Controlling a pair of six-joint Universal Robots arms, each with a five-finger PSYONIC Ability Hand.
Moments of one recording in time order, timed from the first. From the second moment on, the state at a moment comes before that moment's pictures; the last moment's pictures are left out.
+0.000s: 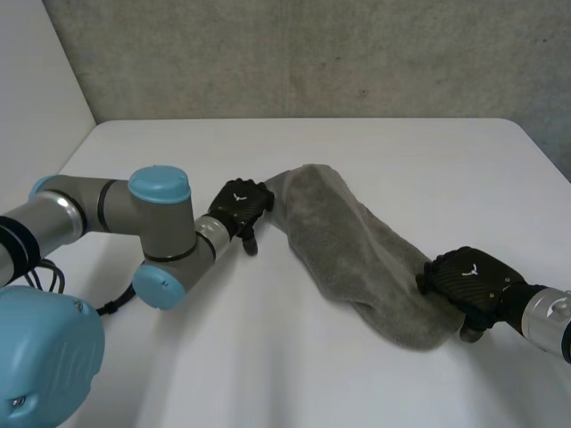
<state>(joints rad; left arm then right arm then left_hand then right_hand) 4.22 -2.60 -0.88 3.20 -1.39 3.40 1.51 -1.27 1.91 0.08 0.92 2.21 0.29 0.29 0.27 0.28 0.11 0.51 0.52 0.47 0.47 0.30</state>
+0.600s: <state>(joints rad) 4.20 -2.70 -0.66 3.19 -1.39 3.44 1.51 -1.26 1.91 0.08 0.92 2.20 0.29 0.29 0.27 0.28 0.09 0.49 0.50 0.47 0.47 0.29</state>
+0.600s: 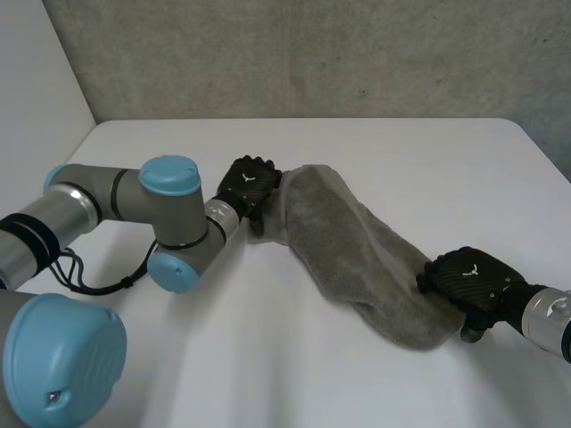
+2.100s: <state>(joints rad) 4.26 -2.20 -1.01 3.03 -1.36 3.38 1.51 -1.47 1.74 0.04 0.91 2.55 1.25 1.32 1.32 1.35 1.10 1.11 1.29 1.33 1.34 1.17</state>
